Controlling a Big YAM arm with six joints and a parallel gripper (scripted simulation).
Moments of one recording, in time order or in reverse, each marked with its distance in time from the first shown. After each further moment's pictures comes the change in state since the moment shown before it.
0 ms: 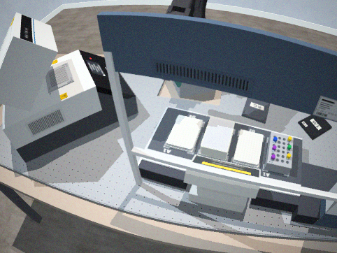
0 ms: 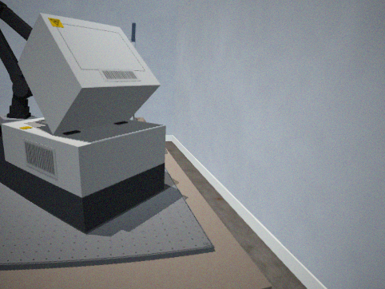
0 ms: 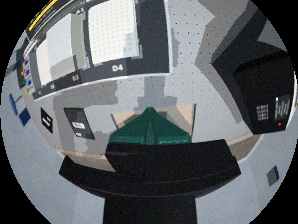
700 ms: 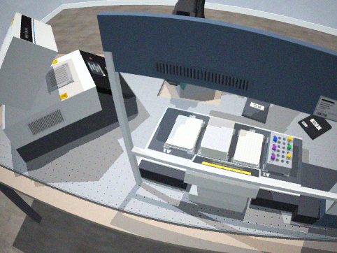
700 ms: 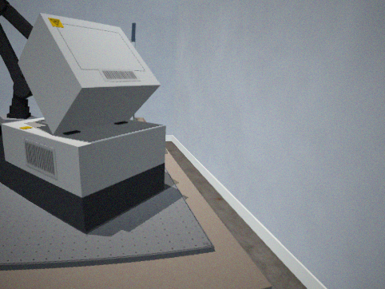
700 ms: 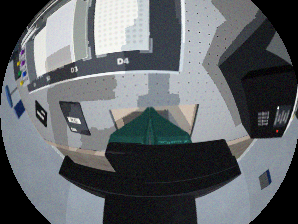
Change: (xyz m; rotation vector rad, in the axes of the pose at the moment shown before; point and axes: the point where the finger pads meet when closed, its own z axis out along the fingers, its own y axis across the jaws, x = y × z) arm 0.007 0.013 0.012 0.015 0.045 -0.076
